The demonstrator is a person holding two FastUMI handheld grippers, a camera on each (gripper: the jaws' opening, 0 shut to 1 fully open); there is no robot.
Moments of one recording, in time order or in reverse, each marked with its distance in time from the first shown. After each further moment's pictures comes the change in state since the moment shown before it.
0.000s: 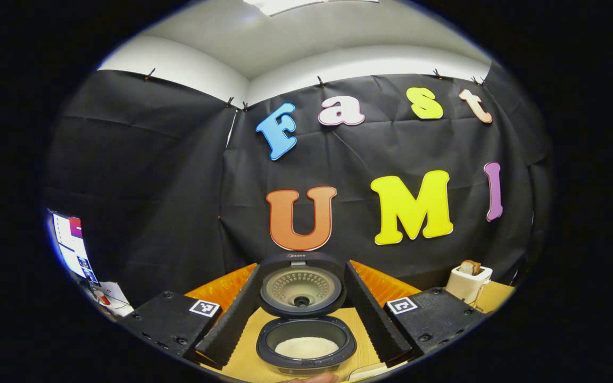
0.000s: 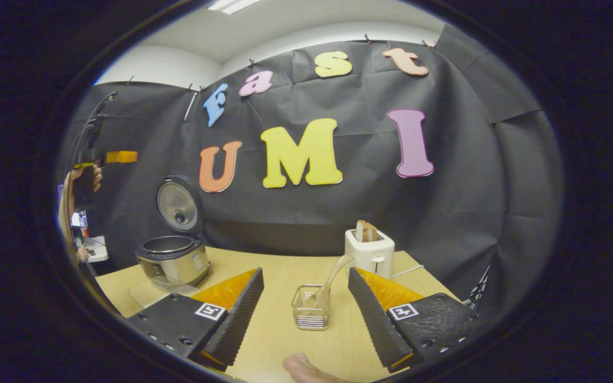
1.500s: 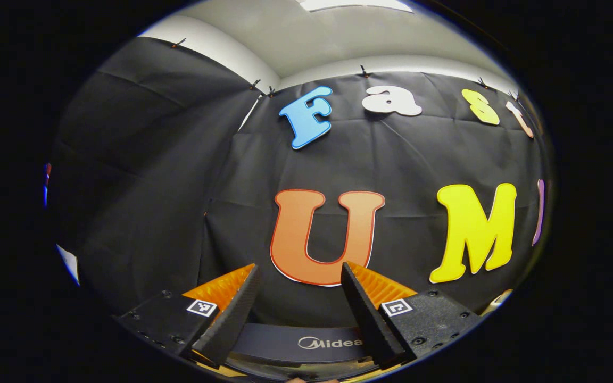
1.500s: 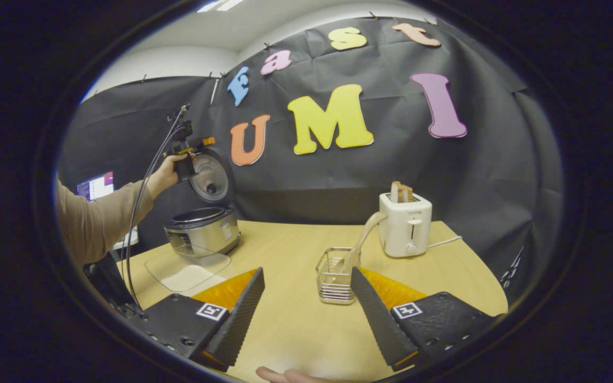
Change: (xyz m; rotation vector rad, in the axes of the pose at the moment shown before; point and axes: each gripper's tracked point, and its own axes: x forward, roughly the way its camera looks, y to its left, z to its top) left arm 0.249 0.051 -0.060 -0.149 -0.093 0.094; right arm 0.008 0.009 -0.079 0.024 0.154 0.203
